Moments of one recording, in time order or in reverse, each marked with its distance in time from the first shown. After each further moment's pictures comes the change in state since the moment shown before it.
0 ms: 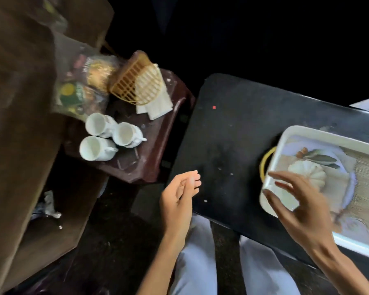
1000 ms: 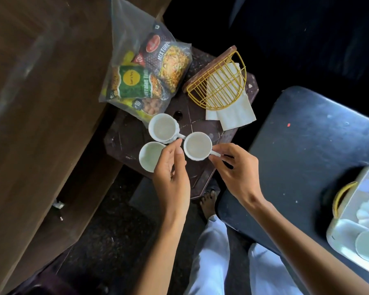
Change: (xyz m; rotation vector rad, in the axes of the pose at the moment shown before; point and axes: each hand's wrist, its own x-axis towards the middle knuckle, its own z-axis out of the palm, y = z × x) left_hand 0.147 0.040 -0.143 -0.167 0.223 0.045; right_hand 0.117 -0.114 0.277 0.118 -0.172 0.061
